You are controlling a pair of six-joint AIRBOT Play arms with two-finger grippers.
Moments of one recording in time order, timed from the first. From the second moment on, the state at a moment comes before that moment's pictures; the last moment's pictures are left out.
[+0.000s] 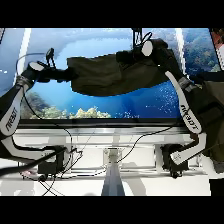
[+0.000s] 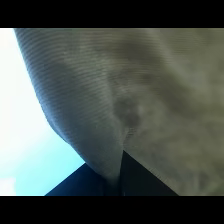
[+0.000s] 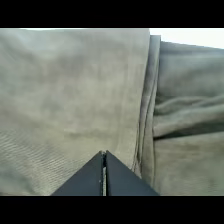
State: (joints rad) left arm 0.04 -1.56 1.13 0.75 -0.85 -1.14; right arm 0.40 -1.73 1.62 -1.28 0.87 1.66
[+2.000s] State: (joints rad) left arm -0.82 -1.73 1.50 0.39 -0.07 -1.04; right arm 0.07 -1.51 1.69 -1.32 1.18 1.51
